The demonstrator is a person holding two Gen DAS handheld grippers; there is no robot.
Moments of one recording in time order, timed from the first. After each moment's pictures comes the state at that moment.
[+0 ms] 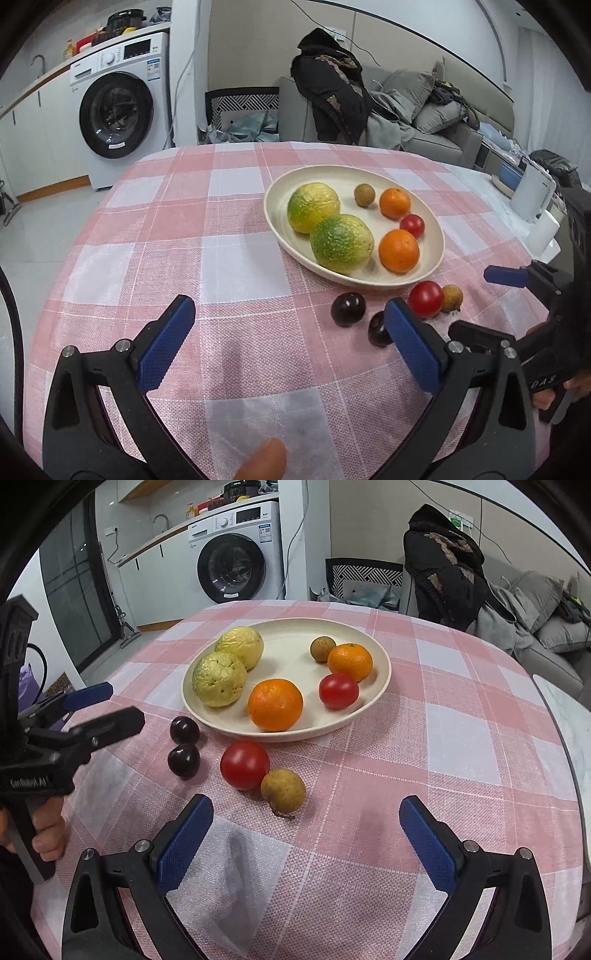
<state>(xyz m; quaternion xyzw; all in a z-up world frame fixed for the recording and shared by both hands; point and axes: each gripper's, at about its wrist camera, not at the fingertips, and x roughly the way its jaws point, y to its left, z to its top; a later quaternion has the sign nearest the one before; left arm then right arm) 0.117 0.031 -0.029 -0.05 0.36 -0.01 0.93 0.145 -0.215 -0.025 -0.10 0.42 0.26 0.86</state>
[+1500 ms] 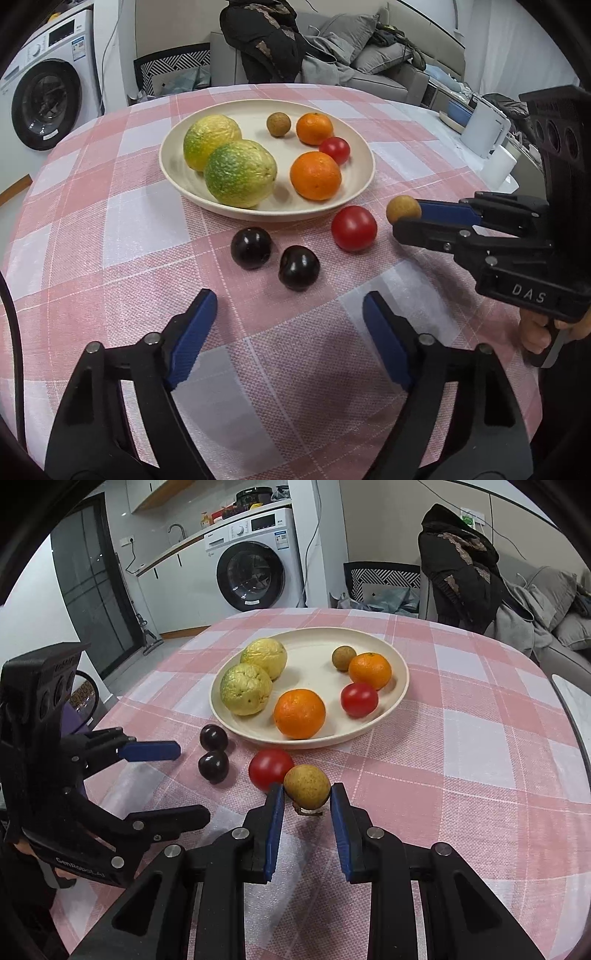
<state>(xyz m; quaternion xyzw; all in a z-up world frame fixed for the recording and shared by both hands) 0.125 -0.014 -0.053 -0.02 0.45 -0.13 0.88 0.144 -0.221 -0.015 -0.08 0.42 0.30 0.85</state>
